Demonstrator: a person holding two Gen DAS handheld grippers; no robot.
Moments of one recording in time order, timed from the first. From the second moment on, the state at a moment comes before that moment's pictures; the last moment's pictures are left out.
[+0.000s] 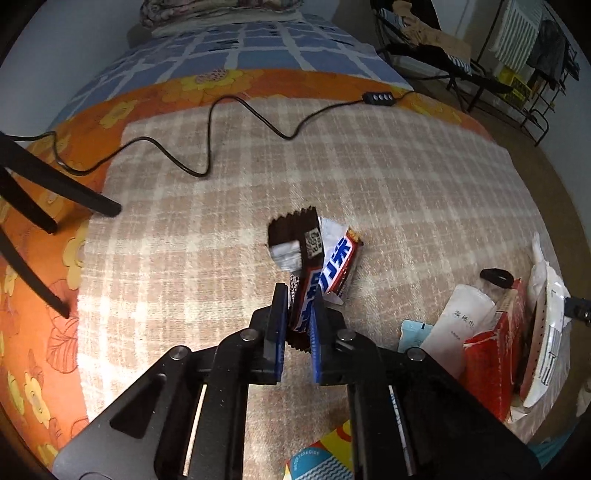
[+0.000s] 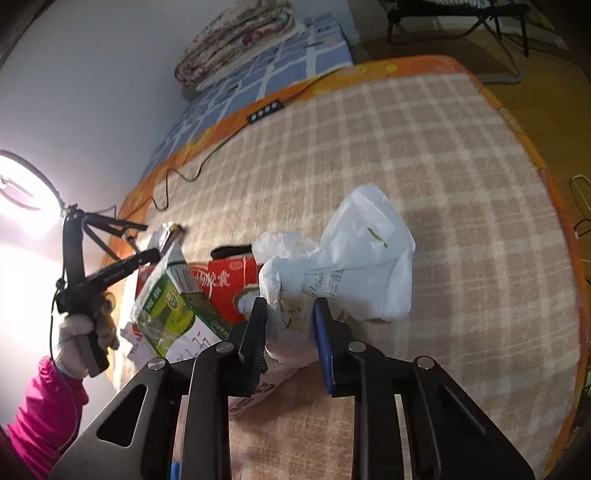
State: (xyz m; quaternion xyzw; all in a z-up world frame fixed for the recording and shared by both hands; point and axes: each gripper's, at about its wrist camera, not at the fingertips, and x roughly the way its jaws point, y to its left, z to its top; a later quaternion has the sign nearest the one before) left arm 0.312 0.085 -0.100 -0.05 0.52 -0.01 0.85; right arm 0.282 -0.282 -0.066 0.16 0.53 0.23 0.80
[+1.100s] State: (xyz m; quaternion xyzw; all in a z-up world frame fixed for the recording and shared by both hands) left arm 0.072 0.010 0.020 -0.07 0.47 -0.03 0.88; right arm 0.125 -0.274 0.030 0.06 0.41 0.35 0.84
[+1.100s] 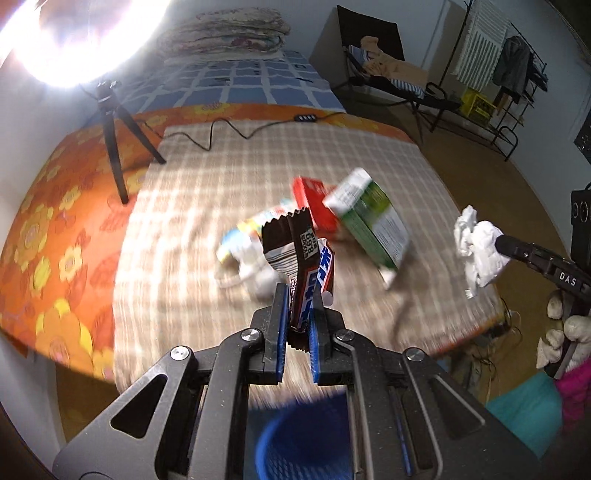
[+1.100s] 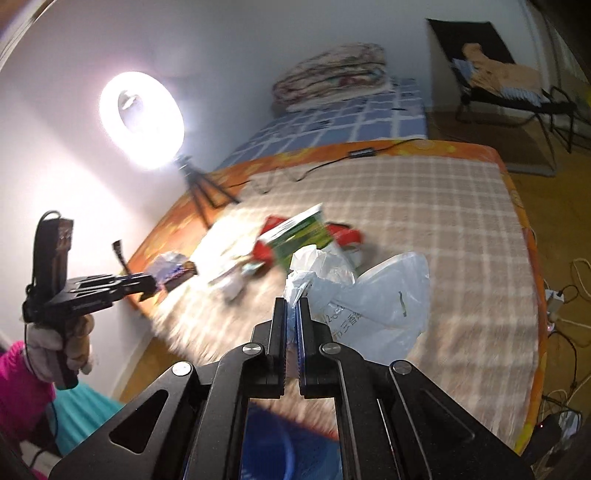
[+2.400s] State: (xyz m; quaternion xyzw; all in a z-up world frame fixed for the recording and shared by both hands) left arm -0.059 -0.040 -0.149 -0.04 0.58 -0.09 0.81; right arm -0.025 -0.193 -0.102 -0.08 0.53 0.41 0.74
